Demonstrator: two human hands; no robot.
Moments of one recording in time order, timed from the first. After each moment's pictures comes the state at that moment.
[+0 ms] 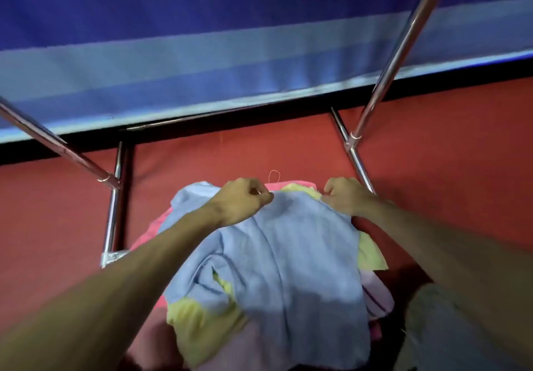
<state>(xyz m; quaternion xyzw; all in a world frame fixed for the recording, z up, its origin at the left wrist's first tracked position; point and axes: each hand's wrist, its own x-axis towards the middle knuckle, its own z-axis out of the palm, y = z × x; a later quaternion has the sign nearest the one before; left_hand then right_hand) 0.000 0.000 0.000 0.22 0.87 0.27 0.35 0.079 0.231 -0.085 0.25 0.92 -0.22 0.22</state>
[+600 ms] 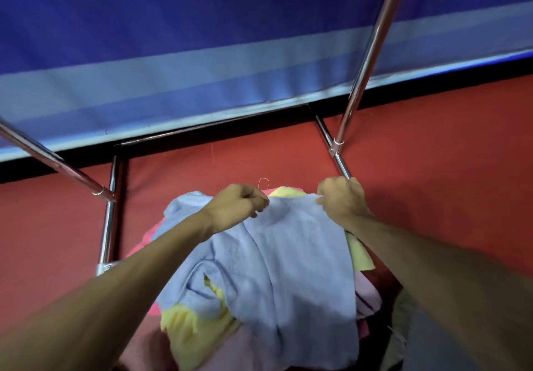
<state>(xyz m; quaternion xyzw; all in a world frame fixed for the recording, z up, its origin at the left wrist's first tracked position) 0.019 0.010 0.024 0.19 0.83 0.37 0.38 0.097 0.224 -0.058 0.21 0.97 -0.02 0.10</state>
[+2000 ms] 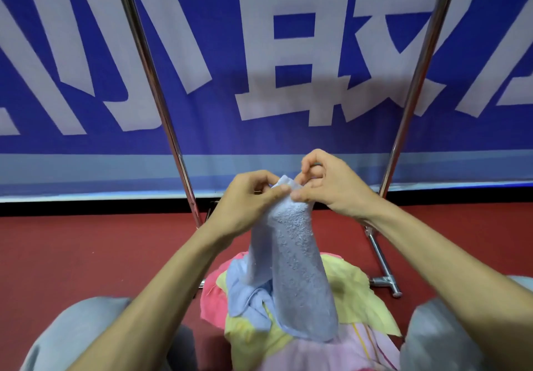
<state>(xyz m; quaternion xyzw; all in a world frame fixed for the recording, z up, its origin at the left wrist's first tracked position) 0.127 -0.110 0.256 0.26 0.79 0.55 0.06 0.155 0.071 0.257 -0.08 0.78 -0.61 -0.05</state>
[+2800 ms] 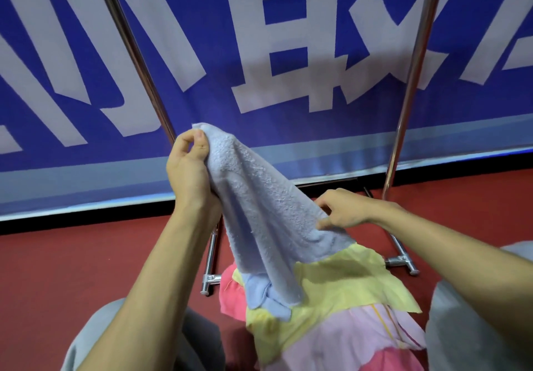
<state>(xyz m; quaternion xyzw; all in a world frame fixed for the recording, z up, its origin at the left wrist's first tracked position) 0.105 -0.140 0.283 0.01 0.57 0.81 -0.12 0.134 0.092 0.180 -0.07 0.97 -0.23 0.11</state>
